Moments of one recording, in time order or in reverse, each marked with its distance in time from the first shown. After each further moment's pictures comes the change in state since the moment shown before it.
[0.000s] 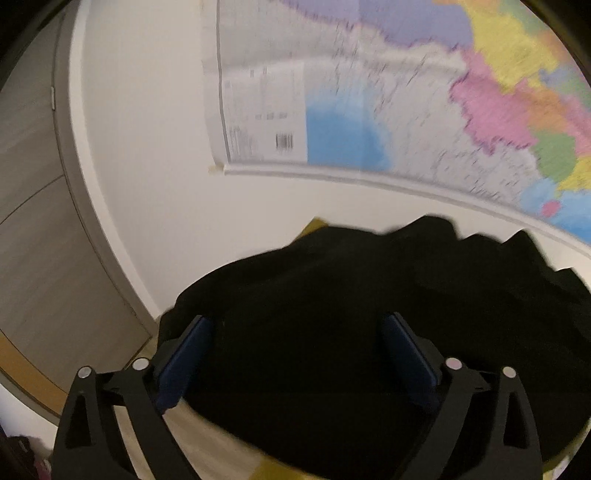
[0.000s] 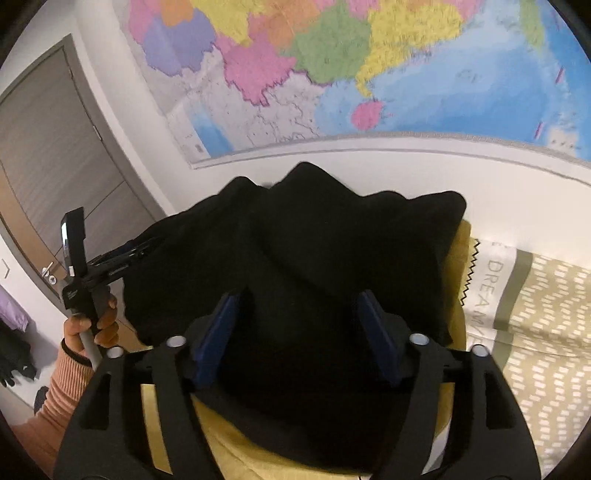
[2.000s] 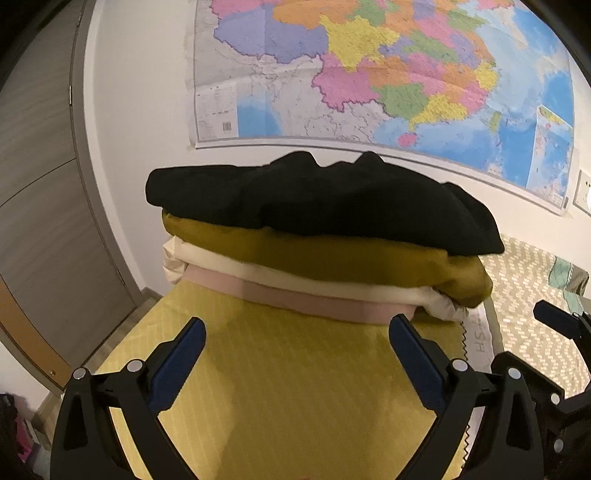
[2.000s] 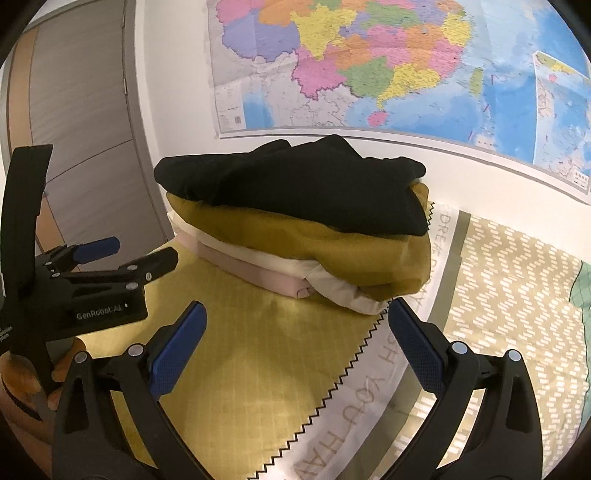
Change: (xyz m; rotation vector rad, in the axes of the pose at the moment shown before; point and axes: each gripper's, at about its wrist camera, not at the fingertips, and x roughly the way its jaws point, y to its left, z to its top) left arm -0.165 -0.131 -0.150 0.000 0.007 -0.051; right arm -0.077 0.076 -0.159 -0.223 -0.119 -0.171
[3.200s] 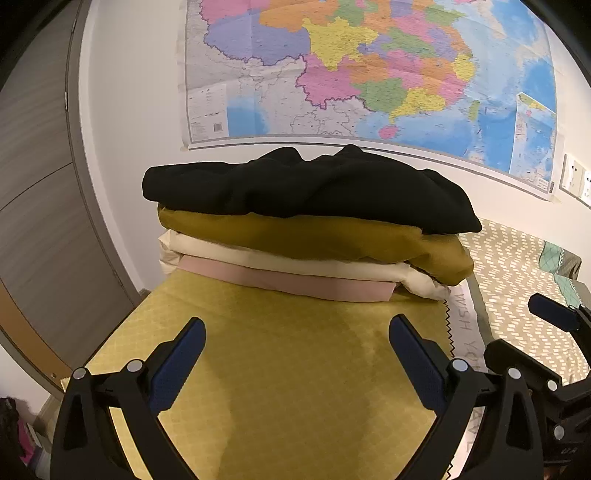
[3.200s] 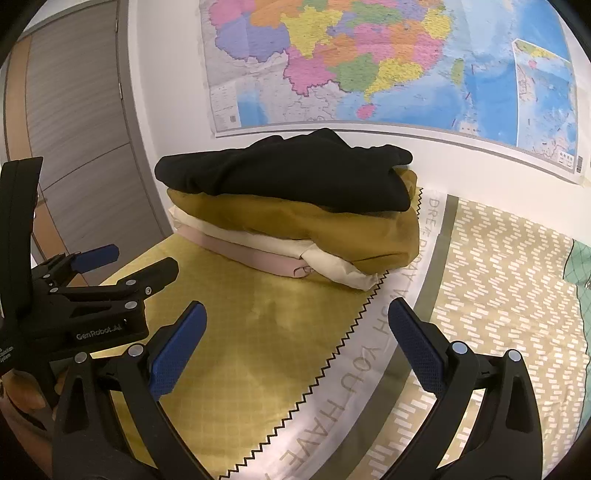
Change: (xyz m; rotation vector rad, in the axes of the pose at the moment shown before) left arm -0.016 -0.014 -0.017 0.031 -0.010 -0.016; right arm -0.018 -0.002 -0.017 0.034 0.006 -0.009
